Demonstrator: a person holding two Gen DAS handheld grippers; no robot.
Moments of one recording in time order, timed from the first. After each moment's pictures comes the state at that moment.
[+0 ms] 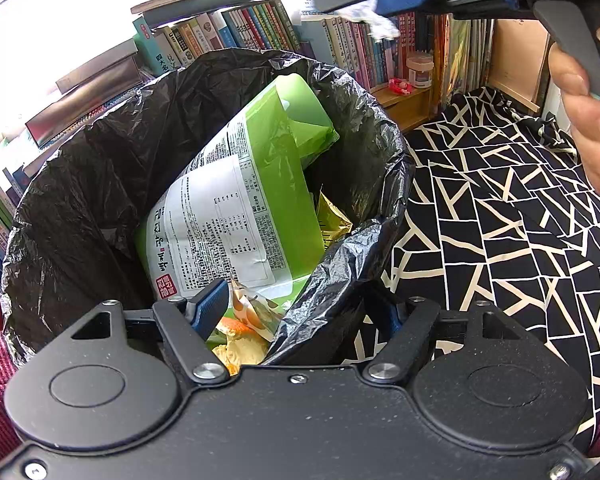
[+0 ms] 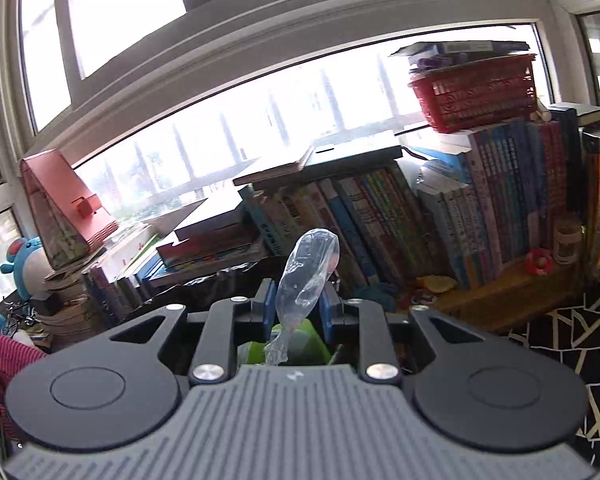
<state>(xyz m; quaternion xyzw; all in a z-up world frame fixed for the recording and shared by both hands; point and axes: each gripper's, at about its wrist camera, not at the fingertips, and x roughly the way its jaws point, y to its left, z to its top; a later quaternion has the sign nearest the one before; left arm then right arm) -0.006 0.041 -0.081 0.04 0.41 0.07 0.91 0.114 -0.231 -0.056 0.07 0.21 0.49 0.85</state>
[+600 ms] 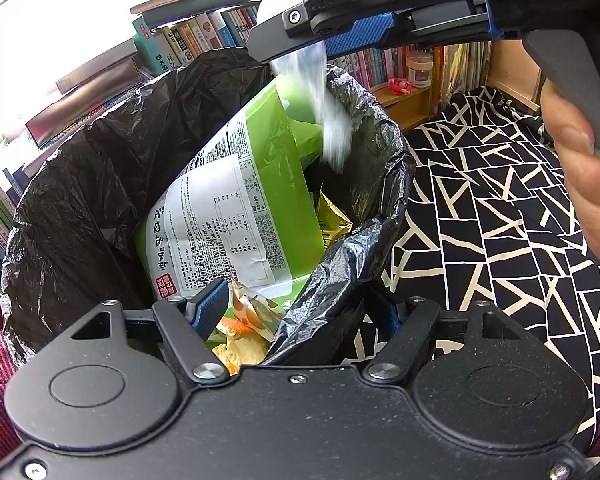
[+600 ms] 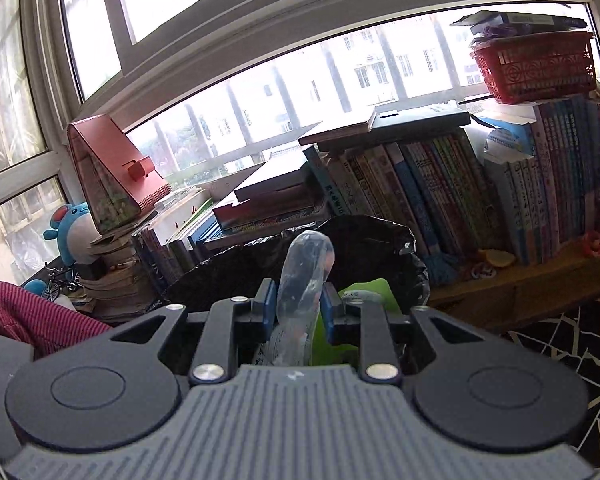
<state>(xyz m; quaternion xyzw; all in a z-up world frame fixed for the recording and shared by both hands) -0.006 0.041 -0.081 0.04 0.41 0.07 0.91 0.093 -0.212 -0.067 0.05 0.23 0.55 0.80</state>
